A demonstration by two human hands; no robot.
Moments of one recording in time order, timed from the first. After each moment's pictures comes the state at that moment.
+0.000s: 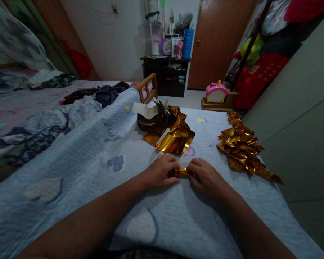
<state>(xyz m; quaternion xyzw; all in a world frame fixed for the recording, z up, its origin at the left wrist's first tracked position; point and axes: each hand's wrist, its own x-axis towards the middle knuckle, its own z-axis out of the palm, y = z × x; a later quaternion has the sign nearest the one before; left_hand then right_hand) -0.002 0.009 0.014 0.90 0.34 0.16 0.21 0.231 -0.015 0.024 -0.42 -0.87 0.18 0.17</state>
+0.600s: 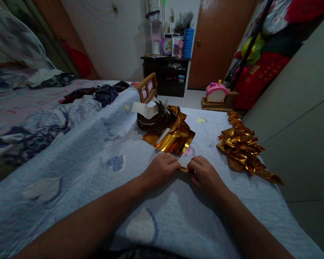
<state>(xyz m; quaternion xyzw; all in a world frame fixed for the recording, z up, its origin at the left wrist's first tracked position) 0.007 0.006 0.014 0.92 0.32 0.22 0.03 0.226 -0.013 0.017 -0.41 -0.87 0.12 0.24</state>
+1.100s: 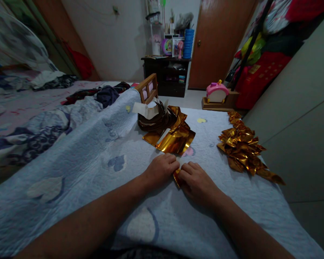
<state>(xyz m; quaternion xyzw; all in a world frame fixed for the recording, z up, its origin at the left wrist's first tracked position) 0.006 0.008 0.007 0.92 0.35 0.15 -0.02 0.205 -0.028 0.016 -0.36 -0.91 0.12 0.16</state>
